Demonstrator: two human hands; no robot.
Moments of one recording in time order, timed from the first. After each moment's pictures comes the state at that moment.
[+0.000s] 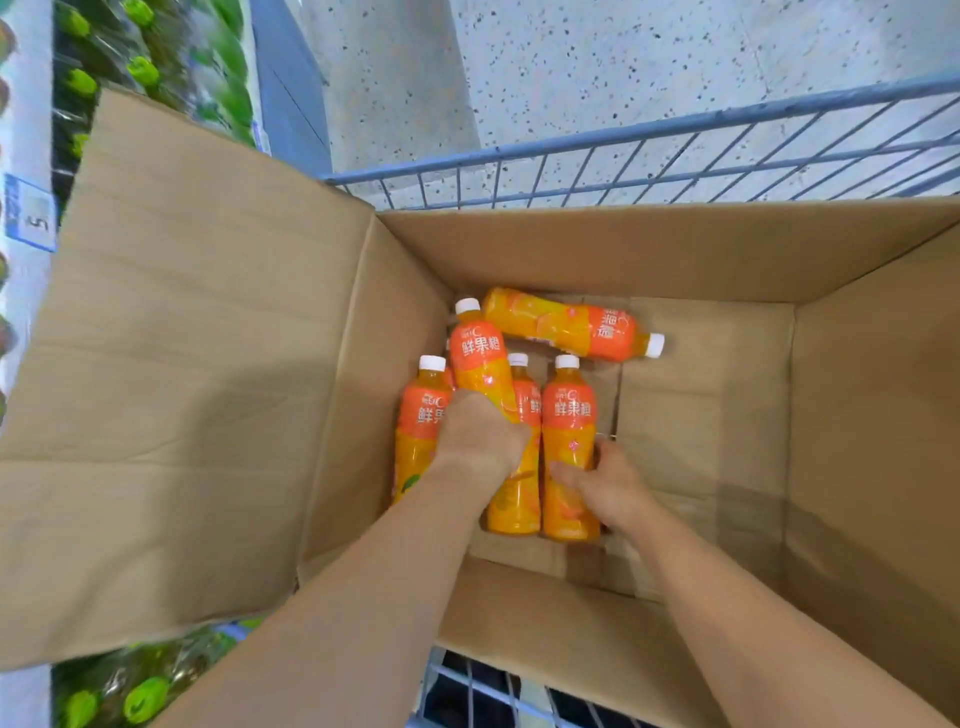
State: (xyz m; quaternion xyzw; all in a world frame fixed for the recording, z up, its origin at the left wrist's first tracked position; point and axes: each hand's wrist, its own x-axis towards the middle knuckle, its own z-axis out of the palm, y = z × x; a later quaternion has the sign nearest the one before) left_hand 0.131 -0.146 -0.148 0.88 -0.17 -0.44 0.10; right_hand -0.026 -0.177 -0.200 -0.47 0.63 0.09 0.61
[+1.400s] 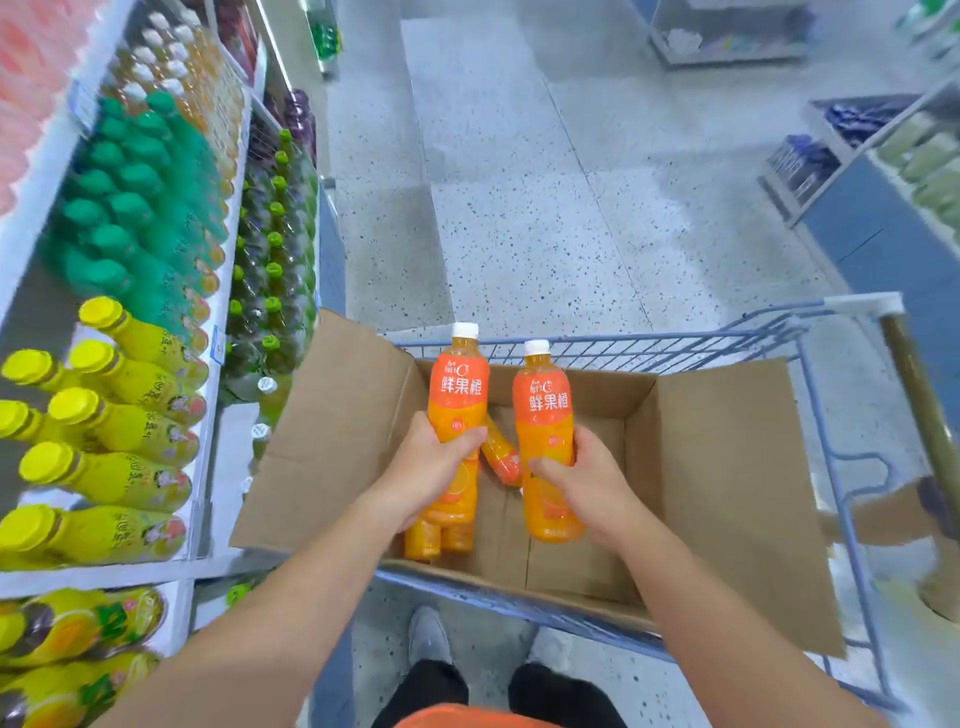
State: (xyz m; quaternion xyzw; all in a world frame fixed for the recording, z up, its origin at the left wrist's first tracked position) left_hand 0.135 -0.071 0.144 0.74 -0.17 -0.49 0.42; right_hand -0.044 -0.155 0.138 -0.56 0.56 -0.11 0.60
